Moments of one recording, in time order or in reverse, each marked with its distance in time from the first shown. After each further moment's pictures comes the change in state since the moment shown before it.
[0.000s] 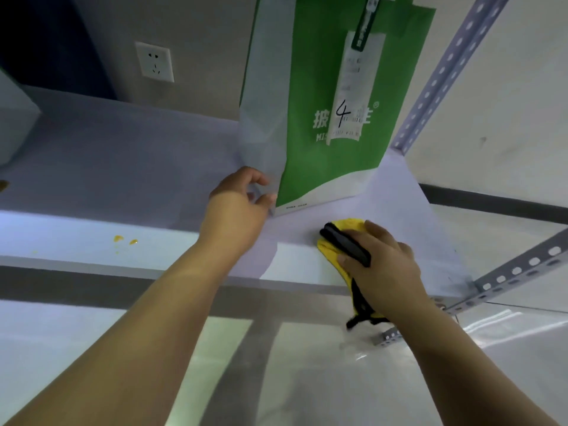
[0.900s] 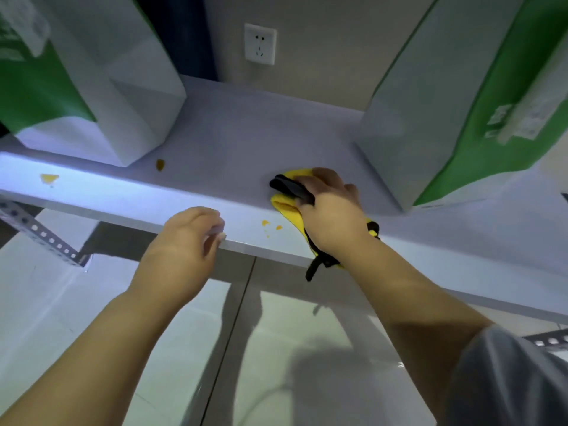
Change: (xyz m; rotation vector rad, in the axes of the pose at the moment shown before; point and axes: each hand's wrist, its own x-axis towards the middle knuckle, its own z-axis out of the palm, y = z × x) left_hand -0.052 -0.121 -0.215 0.637 -0.045 0.021; right_hand 0.034 -0.237 0.095 0.063 -0.088 -0.359
